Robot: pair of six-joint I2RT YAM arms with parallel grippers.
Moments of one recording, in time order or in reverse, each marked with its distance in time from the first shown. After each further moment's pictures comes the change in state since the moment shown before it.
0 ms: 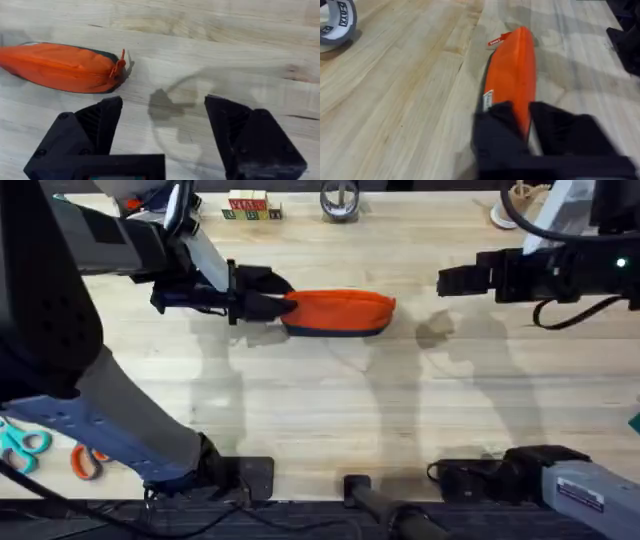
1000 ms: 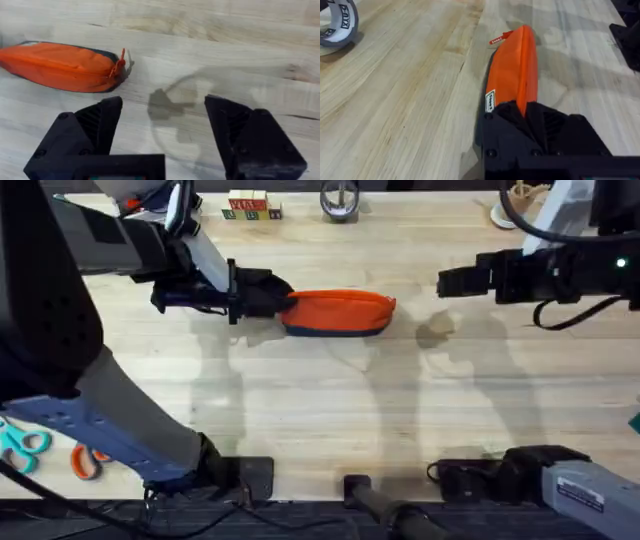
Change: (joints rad) left arm 0.000 0.000 0.001 0.012 -0.007 0.007; right arm 0.000 0.000 0.000 -0.006 0.000 -0.007
